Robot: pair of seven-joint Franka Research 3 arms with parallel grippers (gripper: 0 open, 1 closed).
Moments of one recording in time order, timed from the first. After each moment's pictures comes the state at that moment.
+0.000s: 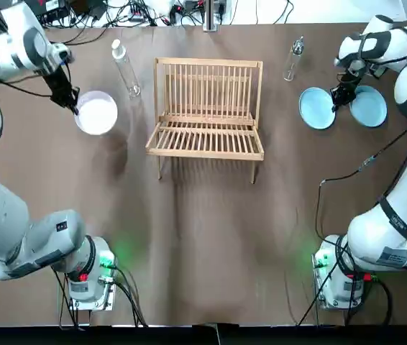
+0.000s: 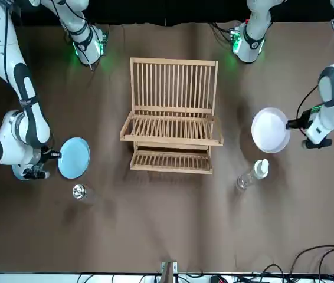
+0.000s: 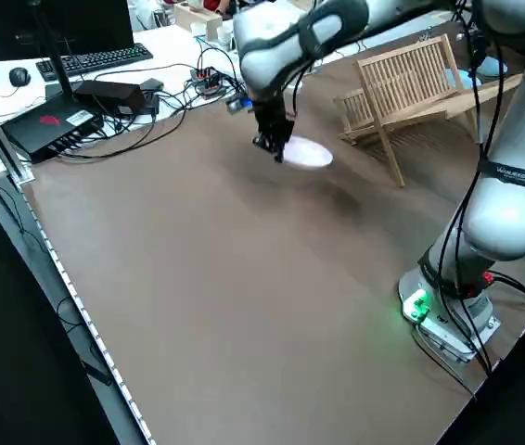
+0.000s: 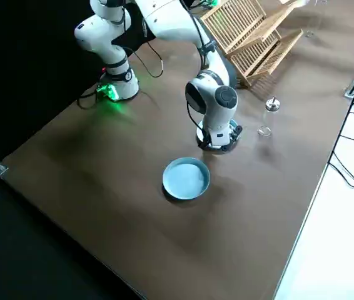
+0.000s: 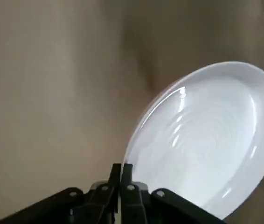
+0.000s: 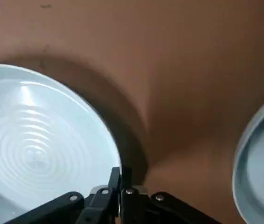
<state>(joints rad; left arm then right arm) 0.31 0.15 -0.10 -2.13 -0.06 2.00 0.14 -0.11 0.56 -0.10 -1.90 0.14 2.20 -0.26</state>
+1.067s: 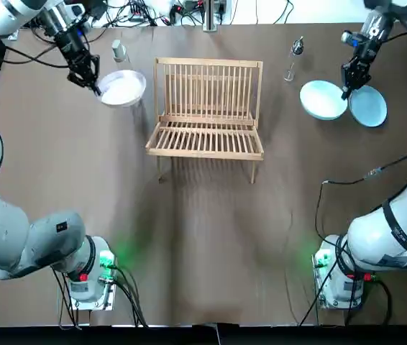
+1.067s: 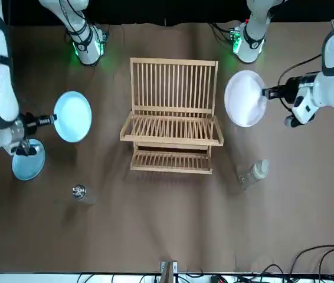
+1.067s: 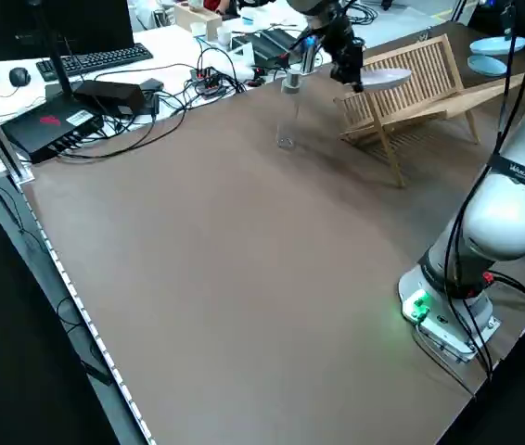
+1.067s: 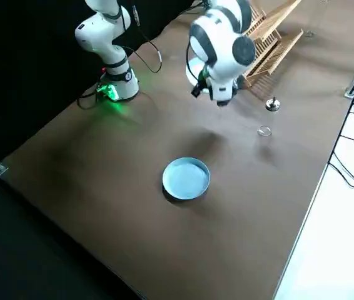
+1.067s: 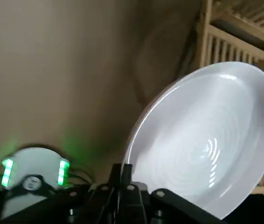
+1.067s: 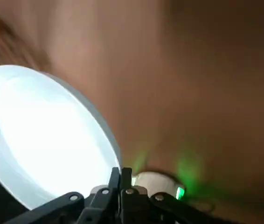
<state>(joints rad) 0.31 0.00 -0.32 -1.95 -0.40 1.46 -0.25 -0.07 0.31 -0.11 -1.73 0.21 1.37 -0.21</state>
